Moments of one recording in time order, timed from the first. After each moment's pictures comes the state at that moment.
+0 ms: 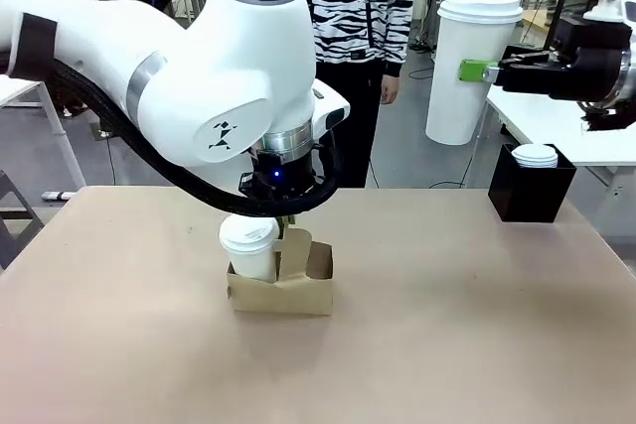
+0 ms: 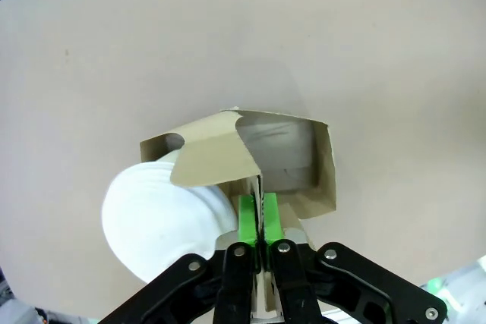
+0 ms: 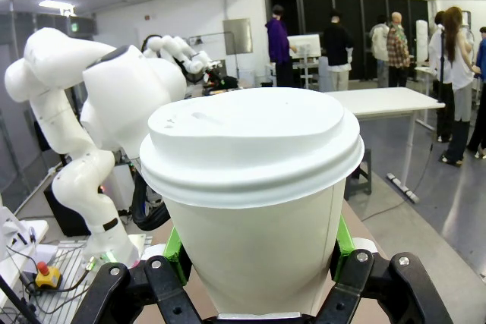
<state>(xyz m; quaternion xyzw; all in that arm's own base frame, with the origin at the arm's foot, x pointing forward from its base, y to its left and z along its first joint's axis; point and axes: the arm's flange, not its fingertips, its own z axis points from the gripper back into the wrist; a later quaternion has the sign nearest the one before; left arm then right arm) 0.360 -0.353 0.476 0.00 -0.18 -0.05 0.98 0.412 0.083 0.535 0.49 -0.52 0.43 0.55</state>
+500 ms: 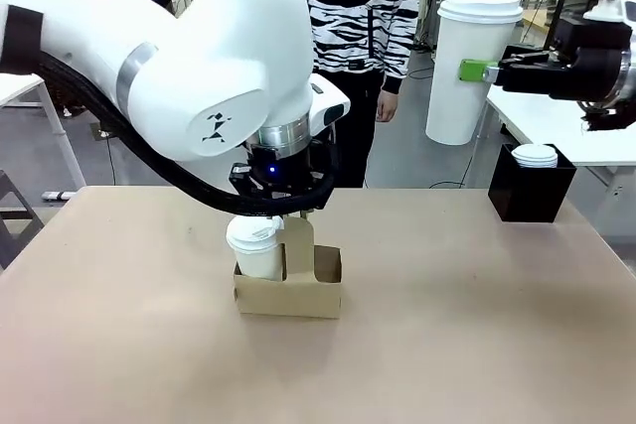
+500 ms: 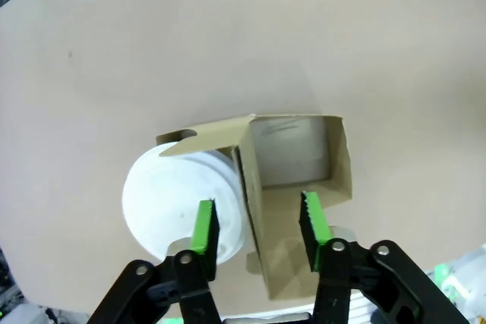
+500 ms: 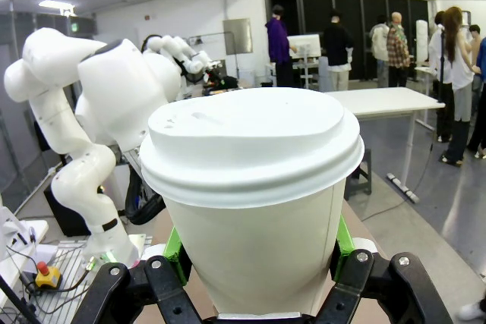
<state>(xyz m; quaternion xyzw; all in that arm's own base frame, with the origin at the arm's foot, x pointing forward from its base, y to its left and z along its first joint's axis) 0.351 -0.349 0.489 0.01 -0.18 -0.08 0.98 0.412 0.083 0.535 0.49 -0.52 0.43 0.55</state>
